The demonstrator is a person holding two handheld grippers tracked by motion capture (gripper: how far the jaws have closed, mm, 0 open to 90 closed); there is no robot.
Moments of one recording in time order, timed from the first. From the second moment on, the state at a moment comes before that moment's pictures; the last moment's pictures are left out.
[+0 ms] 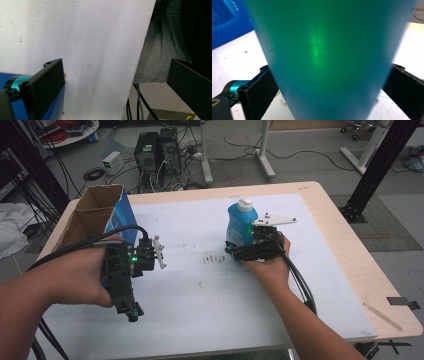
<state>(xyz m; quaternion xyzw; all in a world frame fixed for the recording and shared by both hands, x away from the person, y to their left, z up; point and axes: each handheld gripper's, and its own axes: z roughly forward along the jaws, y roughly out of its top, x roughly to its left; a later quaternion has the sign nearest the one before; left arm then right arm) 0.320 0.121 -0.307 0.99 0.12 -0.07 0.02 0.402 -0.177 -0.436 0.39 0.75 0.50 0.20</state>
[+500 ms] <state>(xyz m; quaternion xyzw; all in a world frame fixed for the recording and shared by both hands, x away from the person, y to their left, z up) 0.319 0.122 -0.308 0.99 0.11 -0.07 0.02 0.405 -0.178 -0.438 0.41 0.74 0.50 0.21</state>
